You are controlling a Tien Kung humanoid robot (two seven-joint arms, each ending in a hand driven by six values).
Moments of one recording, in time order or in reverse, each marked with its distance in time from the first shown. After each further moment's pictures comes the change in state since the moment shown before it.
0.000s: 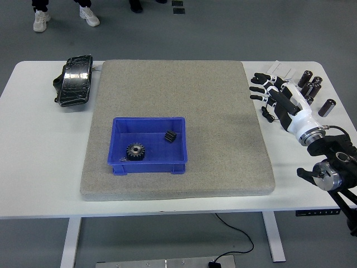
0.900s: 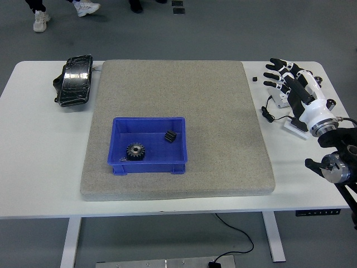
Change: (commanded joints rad) left arm -0.001 0.009 -0.022 -0.003 0.025 -0.007 0.007; right arm -0.009 0.001 0.090 0.013 -0.028 -0.019 0.000
